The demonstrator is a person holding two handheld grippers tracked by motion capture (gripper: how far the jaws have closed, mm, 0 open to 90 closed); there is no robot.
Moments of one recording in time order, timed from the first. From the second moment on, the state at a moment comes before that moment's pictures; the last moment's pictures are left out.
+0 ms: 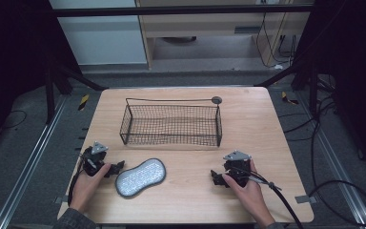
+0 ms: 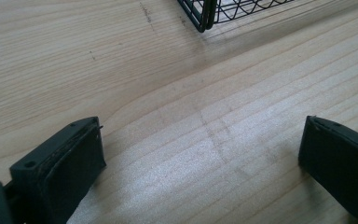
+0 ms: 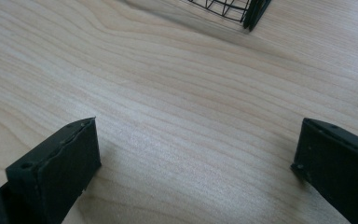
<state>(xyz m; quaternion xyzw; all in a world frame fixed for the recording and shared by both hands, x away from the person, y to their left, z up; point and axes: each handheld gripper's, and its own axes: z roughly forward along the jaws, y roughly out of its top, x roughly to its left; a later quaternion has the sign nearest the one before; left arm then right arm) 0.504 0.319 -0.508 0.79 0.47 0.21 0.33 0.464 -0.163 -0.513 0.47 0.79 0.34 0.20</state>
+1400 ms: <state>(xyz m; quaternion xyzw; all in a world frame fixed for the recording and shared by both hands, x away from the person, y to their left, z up) 0.481 0.306 -0.464 0.85 0.38 0.18 0.32 0.461 -0.166 -0.513 0.47 0.79 0.34 0.20</state>
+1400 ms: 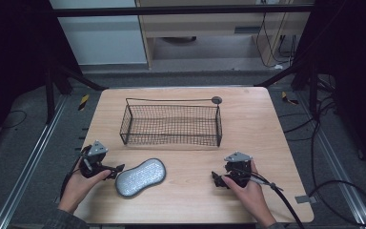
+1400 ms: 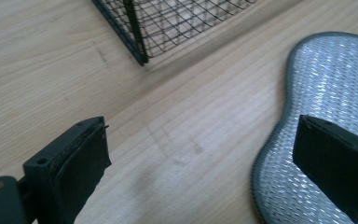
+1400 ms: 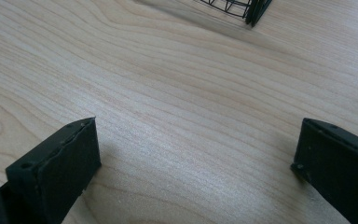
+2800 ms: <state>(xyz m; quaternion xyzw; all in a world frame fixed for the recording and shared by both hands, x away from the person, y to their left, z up) 0.470 0.219 -0.458 0.94 0.25 0.11 0.20 0.460 -0.167 -0.512 0.46 0.80 0.33 0.20</state>
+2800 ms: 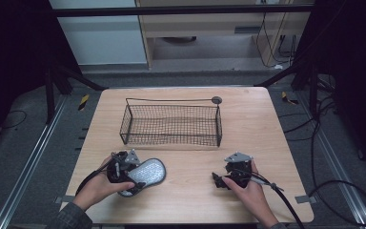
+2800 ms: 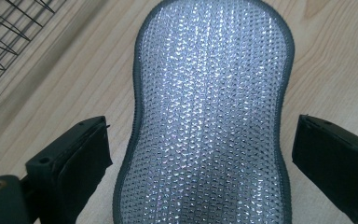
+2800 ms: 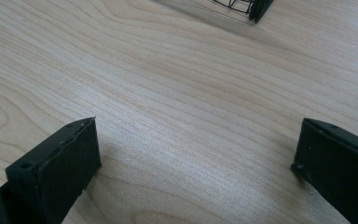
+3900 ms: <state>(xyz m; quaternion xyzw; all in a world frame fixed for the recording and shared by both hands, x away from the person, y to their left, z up) 0.486 0.202 -0.470 0.96 0.24 0.07 0.15 0.459 -0.167 -0.512 0.46 0.80 0.33 0.19</state>
